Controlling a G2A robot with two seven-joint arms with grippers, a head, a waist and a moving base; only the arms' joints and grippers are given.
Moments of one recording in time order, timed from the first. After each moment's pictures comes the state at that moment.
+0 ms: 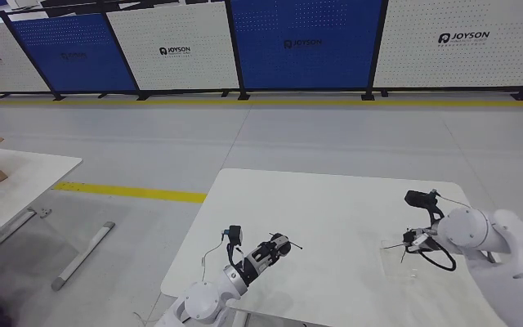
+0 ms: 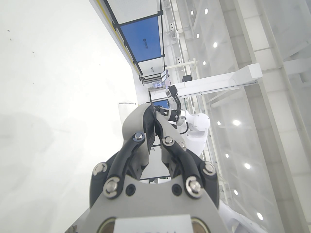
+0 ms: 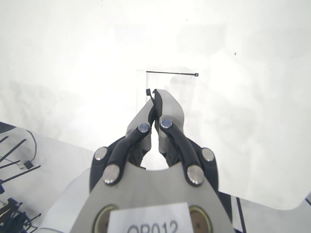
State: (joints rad) left arm 1.68 -1.19 -1.26 -1.78 -0.24 -0.16 -0.31; right arm -0.92 -0.96 1.08 -1.53 -0.63 0.34 1.39
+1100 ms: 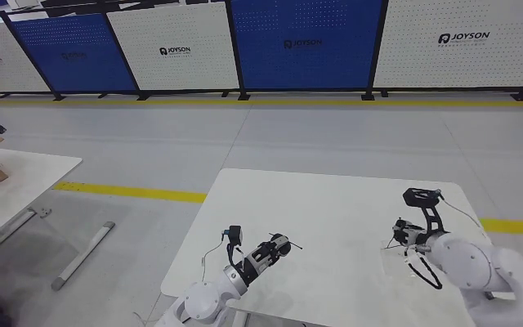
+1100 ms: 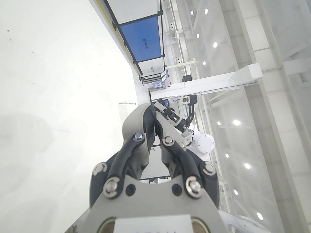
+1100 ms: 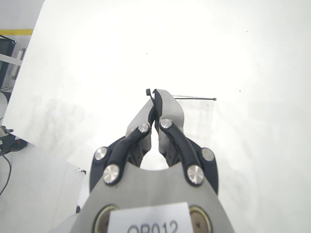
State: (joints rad) left arm 1.68 -1.19 -1.26 -1.78 -0.24 -0.16 -0.31; right arm -1.14 -0.96 1.17 -1.82 -0.72 0.34 1.05
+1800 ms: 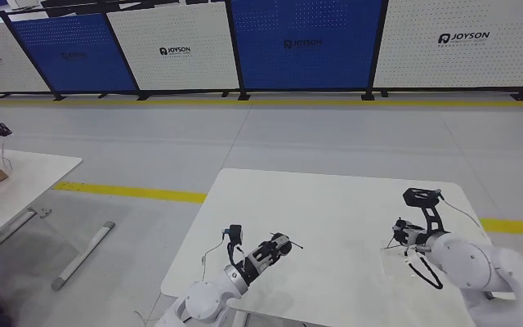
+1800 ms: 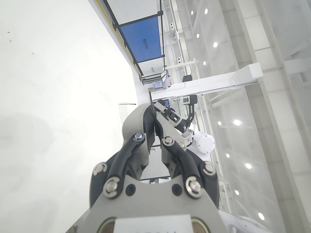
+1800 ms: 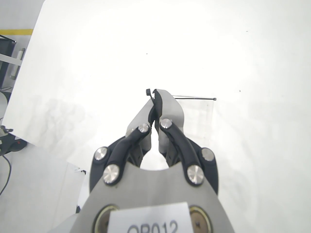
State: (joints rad) left arm 1.67 -1.19 -1.24 -1.78 -0.18 -0.15 -0.30; right arm -1.14 -0.96 1.17 -1.82 -0.72 0.34 1.05
